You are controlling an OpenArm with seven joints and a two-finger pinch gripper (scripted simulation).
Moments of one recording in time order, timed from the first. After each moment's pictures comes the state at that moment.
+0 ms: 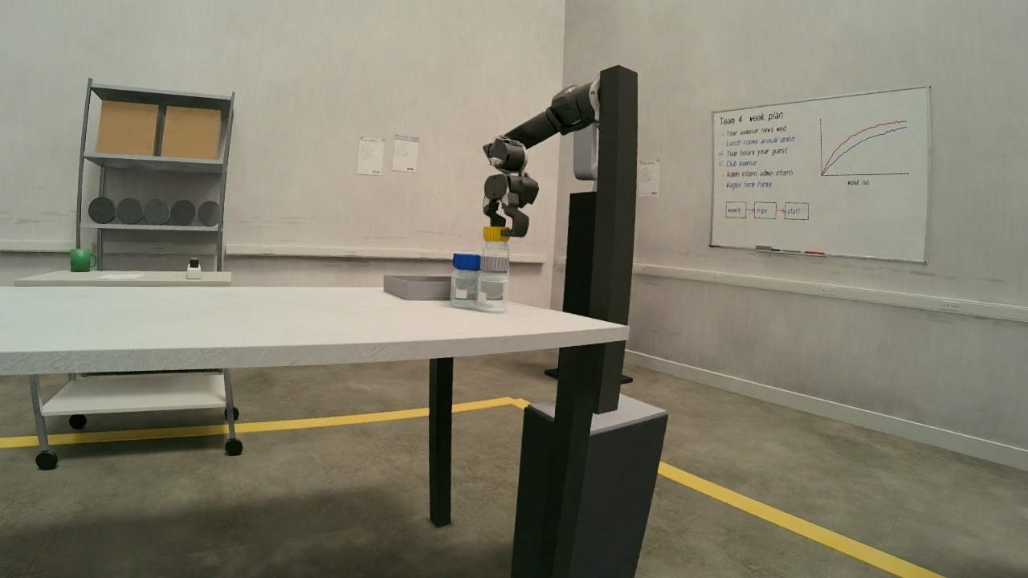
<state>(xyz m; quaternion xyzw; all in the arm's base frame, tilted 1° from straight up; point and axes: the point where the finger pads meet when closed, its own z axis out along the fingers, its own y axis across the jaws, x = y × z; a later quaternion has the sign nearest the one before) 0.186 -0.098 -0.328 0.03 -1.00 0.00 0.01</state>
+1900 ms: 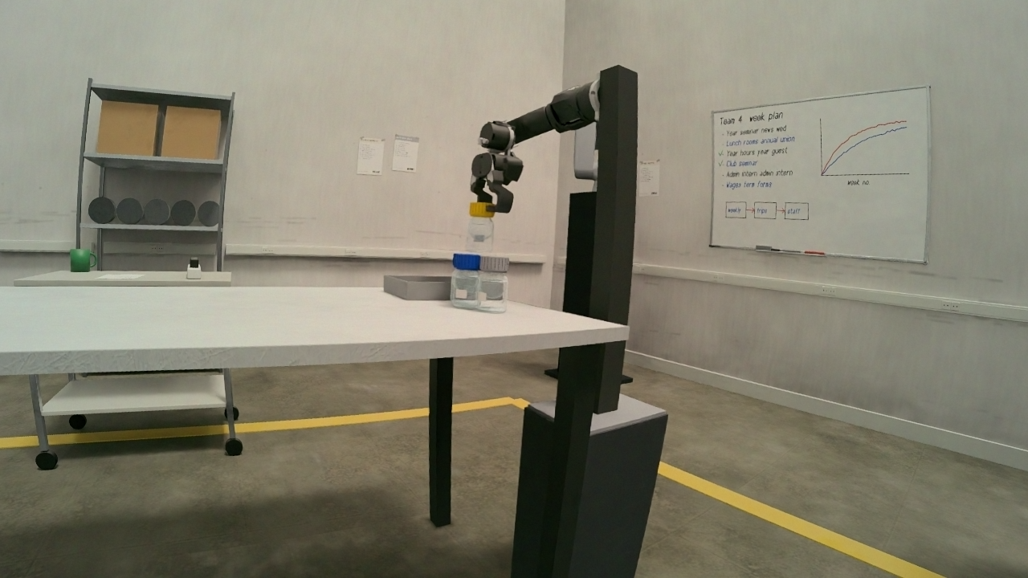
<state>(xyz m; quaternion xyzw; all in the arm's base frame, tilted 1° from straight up) 0.198 -0.145 -0.278 0.02 -1.00 0.01 0.01</state>
